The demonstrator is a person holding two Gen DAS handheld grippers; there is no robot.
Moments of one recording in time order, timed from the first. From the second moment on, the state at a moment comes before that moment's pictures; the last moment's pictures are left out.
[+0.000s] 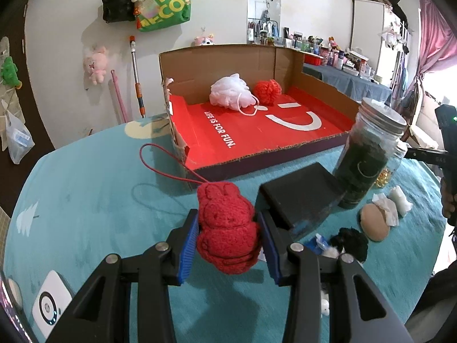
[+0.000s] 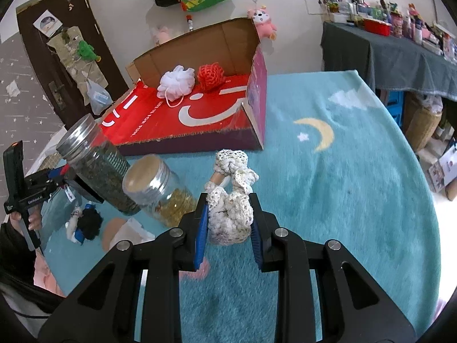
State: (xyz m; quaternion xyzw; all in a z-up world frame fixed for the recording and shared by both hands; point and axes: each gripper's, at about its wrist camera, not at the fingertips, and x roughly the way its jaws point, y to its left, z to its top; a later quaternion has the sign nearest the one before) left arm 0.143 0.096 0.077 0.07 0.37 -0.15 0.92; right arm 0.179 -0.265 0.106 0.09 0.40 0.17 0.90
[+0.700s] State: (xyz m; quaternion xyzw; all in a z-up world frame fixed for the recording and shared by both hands) left arm 0.186 0.099 0.115 0.05 0.35 -0.18 0.92; right arm 0.229 -0.243 0.140 0.07 0.38 0.23 0.89
